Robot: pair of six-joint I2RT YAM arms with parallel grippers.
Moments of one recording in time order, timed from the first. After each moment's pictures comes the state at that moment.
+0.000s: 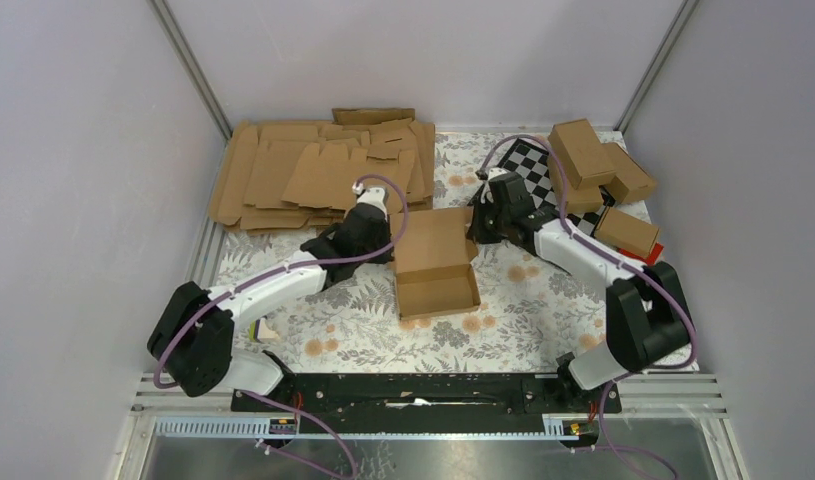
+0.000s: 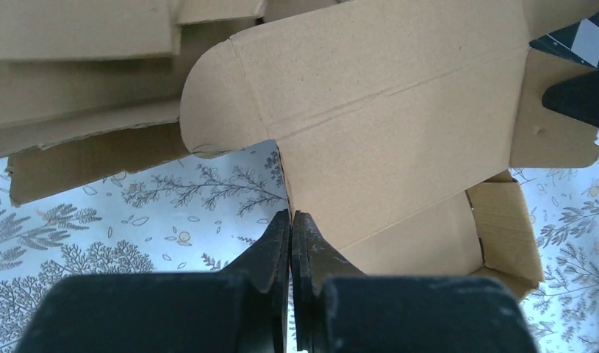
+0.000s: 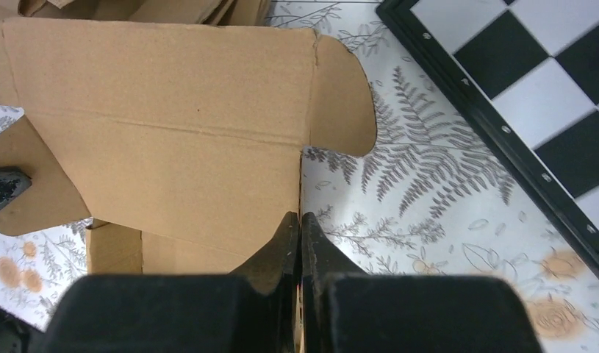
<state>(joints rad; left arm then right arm) -0.67 1.38 0.87 -0.18 -0.14 -0.52 0.44 1.56 1.03 -0.31 -0.15 0.33</state>
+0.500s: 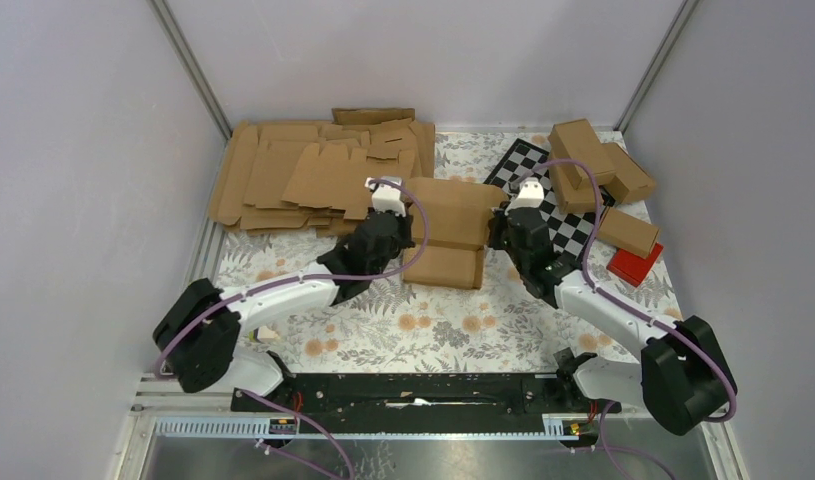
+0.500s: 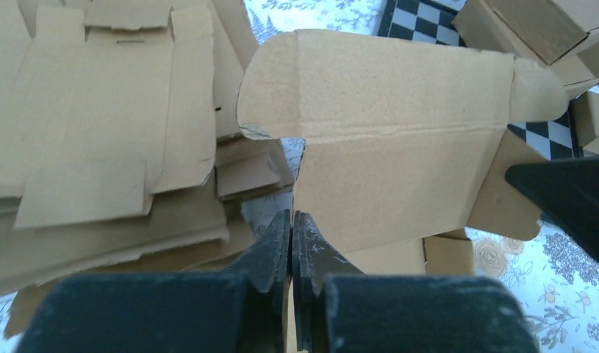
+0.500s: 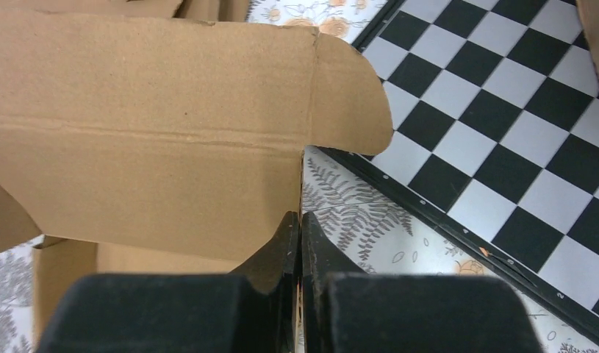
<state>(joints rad) -0.84 1.39 0.82 0.26 -0.46 -0.38 0.52 1.21 0.67 0.12 0.28 0.36</state>
